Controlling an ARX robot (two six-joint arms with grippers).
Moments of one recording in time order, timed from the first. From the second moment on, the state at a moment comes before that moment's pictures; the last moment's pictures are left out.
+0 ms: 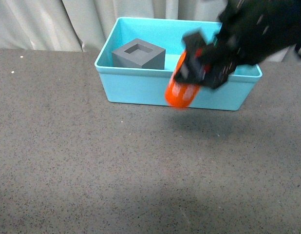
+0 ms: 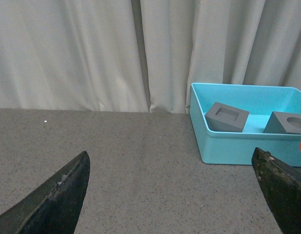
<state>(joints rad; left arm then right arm) 0.00 0.00 0.02 0.00 0.00 0.00 0.38 1.75 1.10 -0.22 -0.33 -0.27</state>
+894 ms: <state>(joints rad) 0.00 0.00 0.02 0.00 0.00 0.00 0.34 2.25 1.67 -0.31 -0.26 -0.09</state>
